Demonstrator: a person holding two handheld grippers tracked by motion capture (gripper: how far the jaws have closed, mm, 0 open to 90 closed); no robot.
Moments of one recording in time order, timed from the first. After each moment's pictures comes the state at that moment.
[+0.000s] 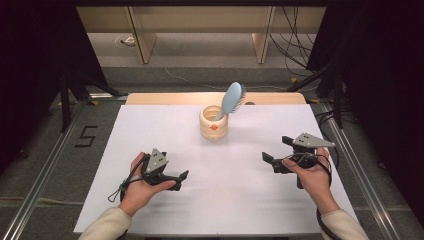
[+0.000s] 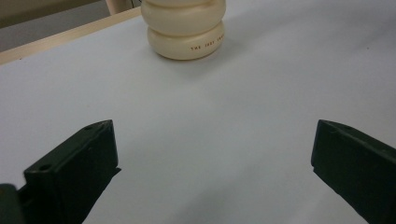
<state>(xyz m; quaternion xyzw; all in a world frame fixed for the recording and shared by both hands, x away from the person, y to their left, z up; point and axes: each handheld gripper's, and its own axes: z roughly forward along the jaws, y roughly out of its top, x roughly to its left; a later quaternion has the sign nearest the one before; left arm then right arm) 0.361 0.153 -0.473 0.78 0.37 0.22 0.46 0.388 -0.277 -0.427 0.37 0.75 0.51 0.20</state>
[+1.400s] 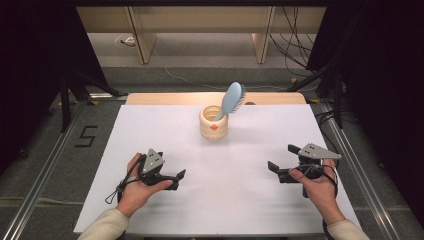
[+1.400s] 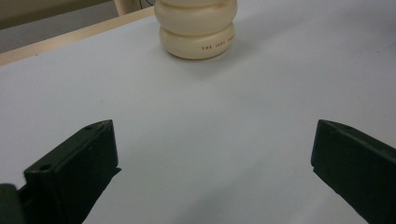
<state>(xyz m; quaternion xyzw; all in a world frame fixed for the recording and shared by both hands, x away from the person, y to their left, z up) 0.359 0.161 -0.472 0.77 0.38 0.23 0.46 0.368 -0.292 -0.442 0.37 0.75 0.50 0.21</state>
